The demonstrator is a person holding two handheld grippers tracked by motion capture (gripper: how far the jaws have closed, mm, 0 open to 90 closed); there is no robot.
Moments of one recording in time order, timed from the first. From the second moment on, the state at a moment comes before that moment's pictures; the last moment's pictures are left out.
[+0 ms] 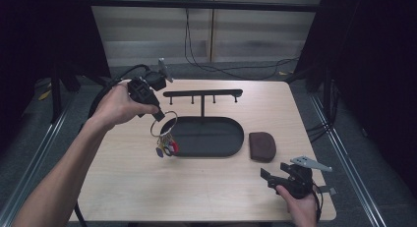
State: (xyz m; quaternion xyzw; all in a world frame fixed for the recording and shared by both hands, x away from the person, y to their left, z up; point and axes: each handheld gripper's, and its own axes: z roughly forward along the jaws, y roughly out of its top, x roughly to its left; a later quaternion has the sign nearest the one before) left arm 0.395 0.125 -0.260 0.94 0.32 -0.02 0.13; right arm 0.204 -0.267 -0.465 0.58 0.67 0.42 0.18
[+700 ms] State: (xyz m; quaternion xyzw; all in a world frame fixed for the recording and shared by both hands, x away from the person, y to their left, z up) left arm 0.429 0.115 -0.268 0.94 0.31 -0.03 0.12; right arm 0.202 -0.266 -0.465 0.58 0.67 0.42 0.18
